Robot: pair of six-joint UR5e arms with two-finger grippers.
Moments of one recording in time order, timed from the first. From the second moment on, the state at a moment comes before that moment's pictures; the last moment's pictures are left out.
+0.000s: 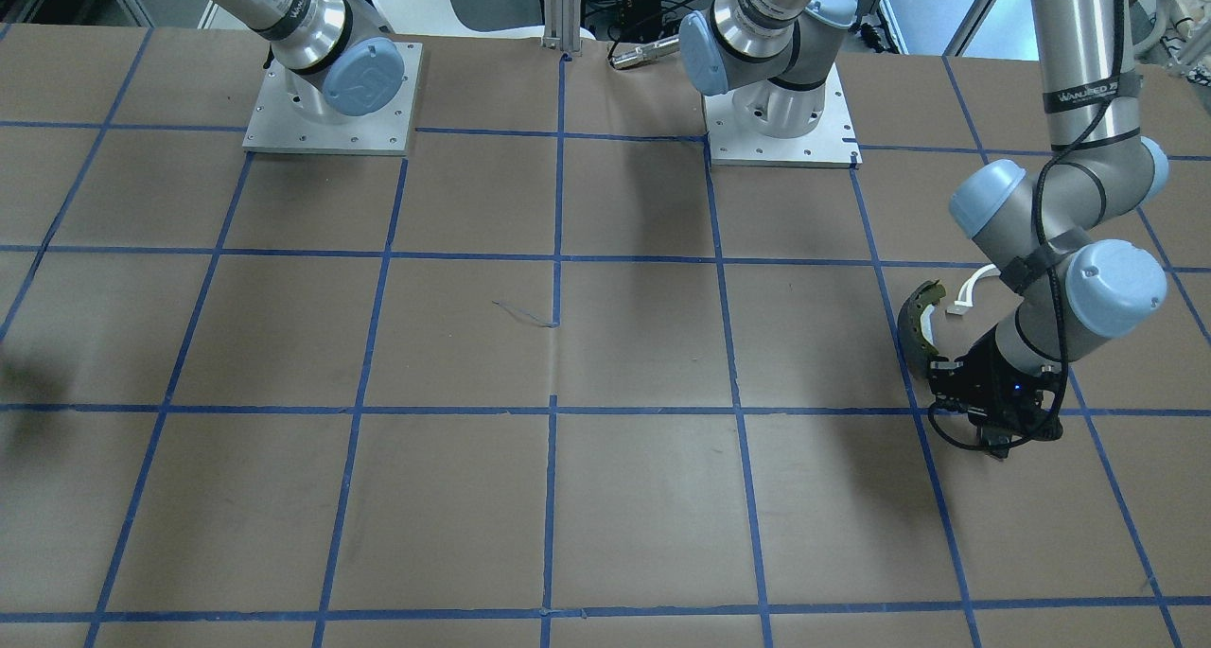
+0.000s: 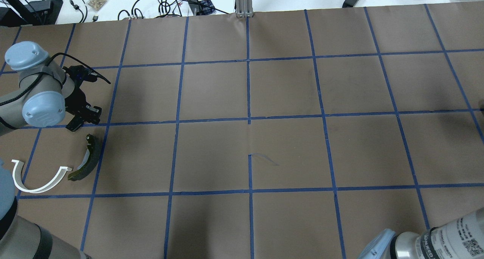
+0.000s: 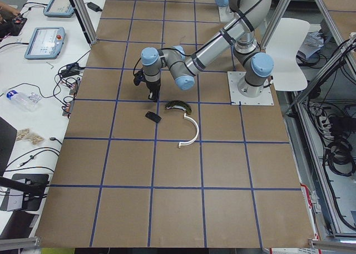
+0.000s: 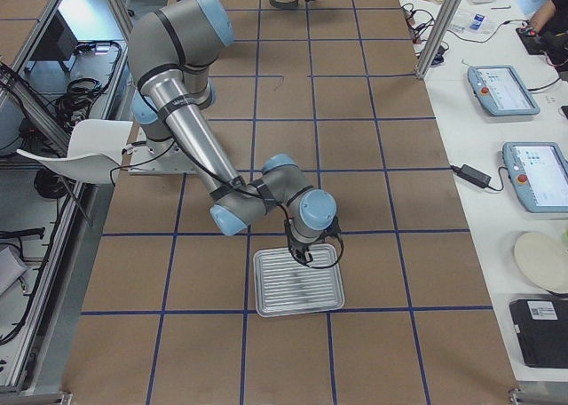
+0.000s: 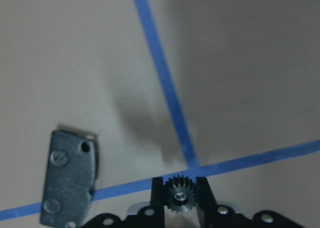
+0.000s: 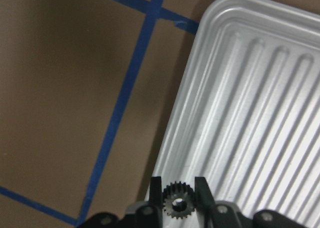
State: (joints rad) left arm -1.12 -1.97 -1.88 -0.87 1.64 0.71; right arm 0.67 -1.10 1.55 -1.84 -1.65 -1.27
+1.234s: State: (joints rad) left arm -1.34 -1.90 -1.79 -1.00 1.62 0.53; right arm 1.73 -1.23 1.56 -1.81 -1.56 0.27
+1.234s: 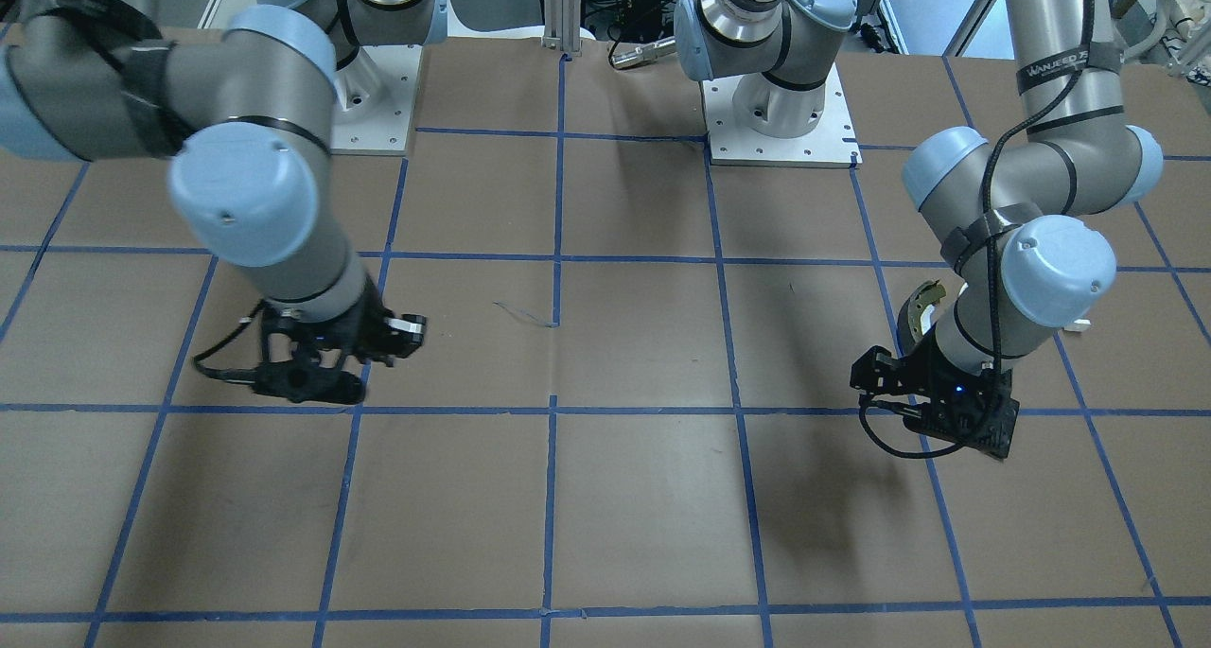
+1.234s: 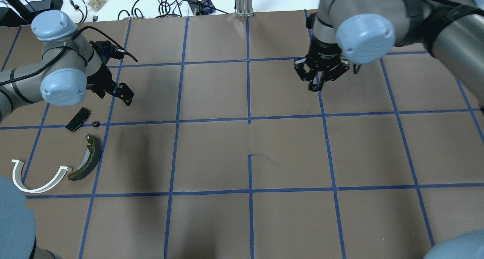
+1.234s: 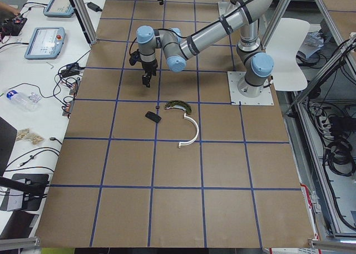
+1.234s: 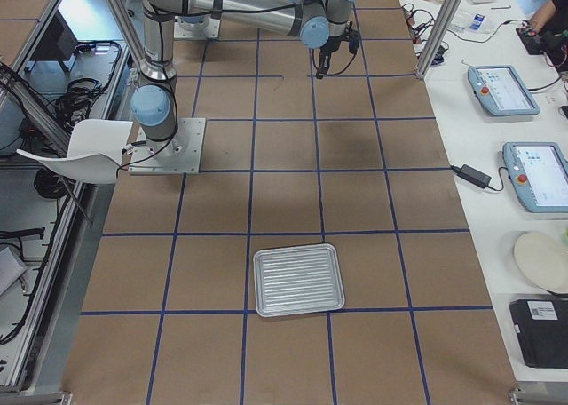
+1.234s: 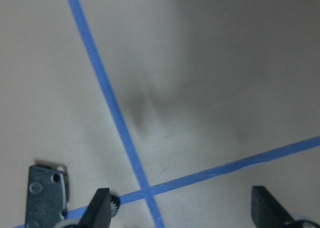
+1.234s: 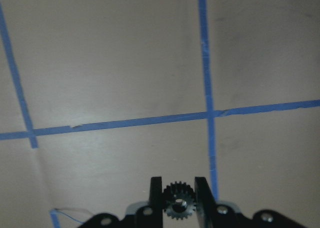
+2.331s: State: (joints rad) left arm -1.54 -1.89 -1.80 -1.01 1.55 0.18; right arm 1.88 -1.10 1.50 -2.05 -1.55 0.40
